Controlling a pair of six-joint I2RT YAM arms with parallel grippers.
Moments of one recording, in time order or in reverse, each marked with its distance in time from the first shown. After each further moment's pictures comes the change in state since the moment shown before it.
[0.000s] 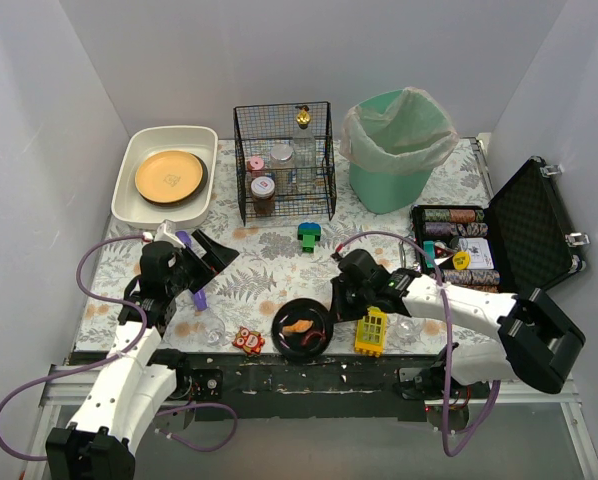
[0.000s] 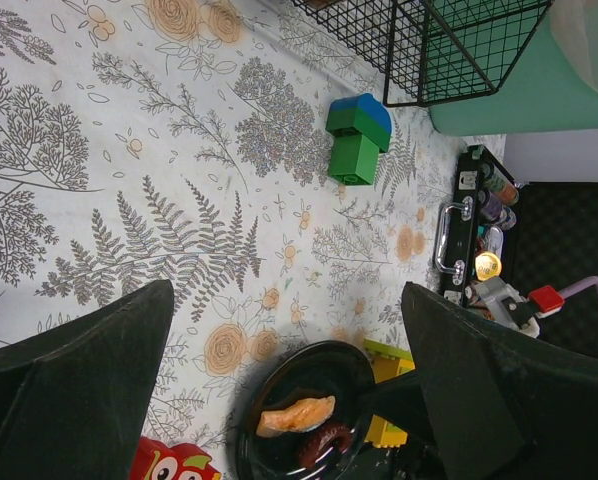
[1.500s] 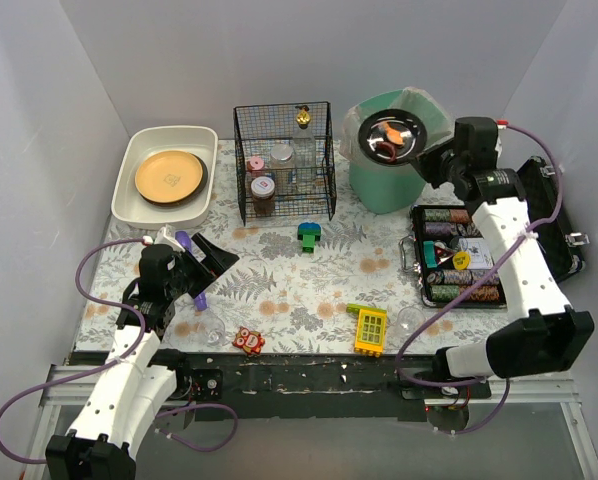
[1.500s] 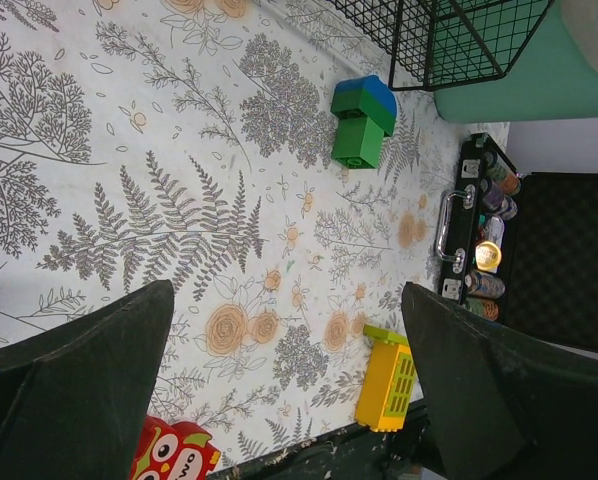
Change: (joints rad) left arm 0.000 -0.037 0.000 -0.063 0.012 -0.010; right arm -0.731 0.027 0.805 -0.325 0.227 0.438
